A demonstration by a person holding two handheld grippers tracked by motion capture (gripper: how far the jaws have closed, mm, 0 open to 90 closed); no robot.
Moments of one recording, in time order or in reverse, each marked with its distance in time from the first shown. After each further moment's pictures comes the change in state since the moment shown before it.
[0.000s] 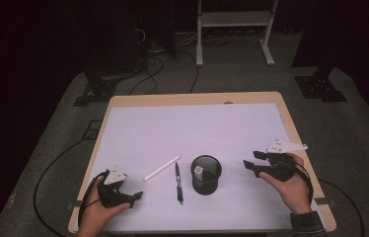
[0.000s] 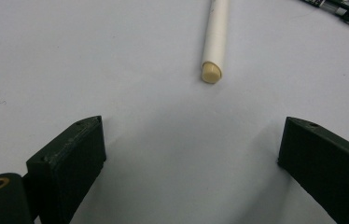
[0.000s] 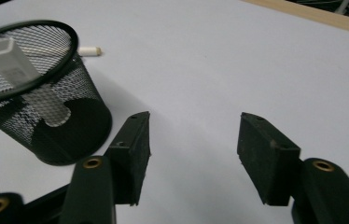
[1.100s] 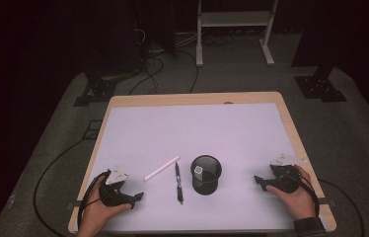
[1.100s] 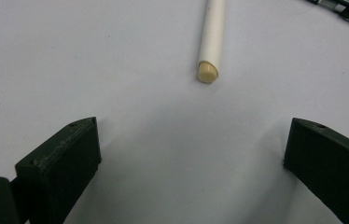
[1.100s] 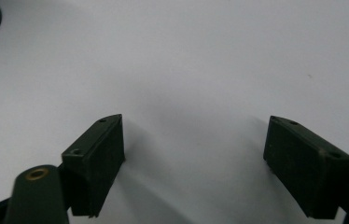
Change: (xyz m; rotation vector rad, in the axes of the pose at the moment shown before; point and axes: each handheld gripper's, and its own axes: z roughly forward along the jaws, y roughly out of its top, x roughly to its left) left arm -0.002 0.001 0.001 0.009 -0.001 0.008; right arm -0.028 -0.066 0.019 0.167 -0.149 0.040
